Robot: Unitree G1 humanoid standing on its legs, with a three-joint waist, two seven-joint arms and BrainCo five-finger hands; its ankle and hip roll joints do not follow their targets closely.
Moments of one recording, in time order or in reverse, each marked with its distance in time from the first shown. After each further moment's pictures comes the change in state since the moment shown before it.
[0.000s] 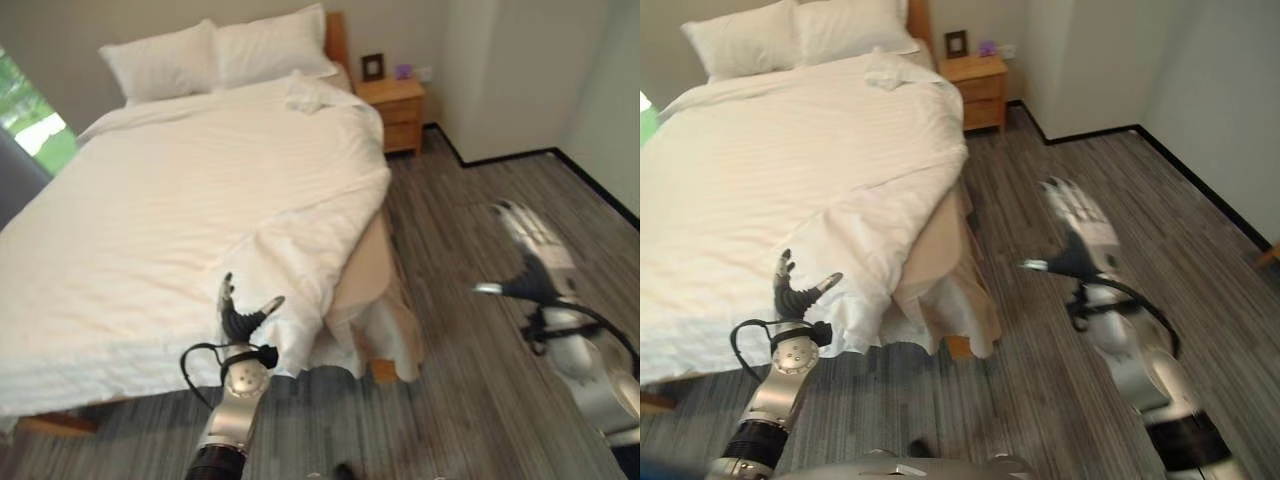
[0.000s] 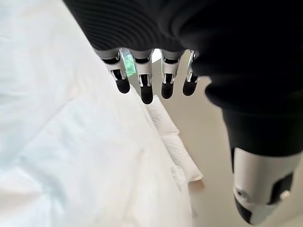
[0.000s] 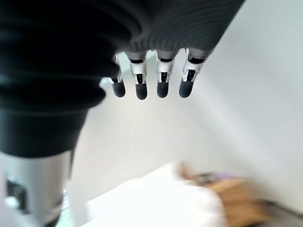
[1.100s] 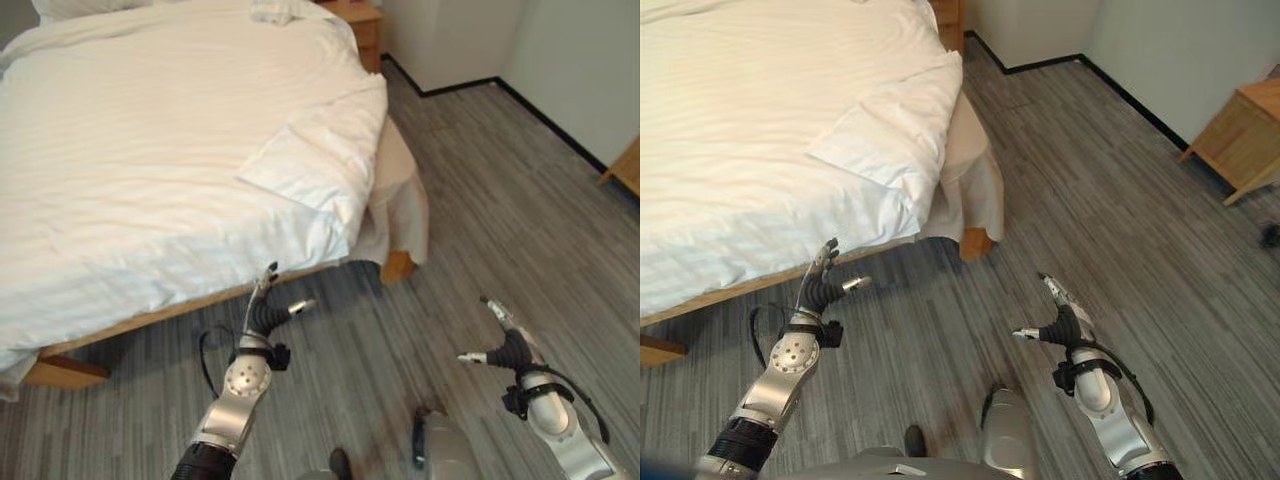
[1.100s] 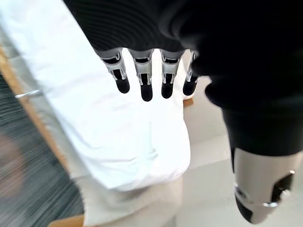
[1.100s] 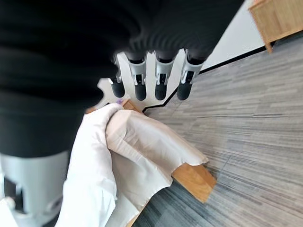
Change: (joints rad) left arm 0.012 0.089 -0.084 -0.100 -0.112 -0.062 -0.267; right arm 0.279 0.147 -0.082 0.330 0.293 -0.032 0.070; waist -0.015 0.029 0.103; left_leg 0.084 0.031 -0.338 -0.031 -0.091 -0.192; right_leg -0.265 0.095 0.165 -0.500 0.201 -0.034
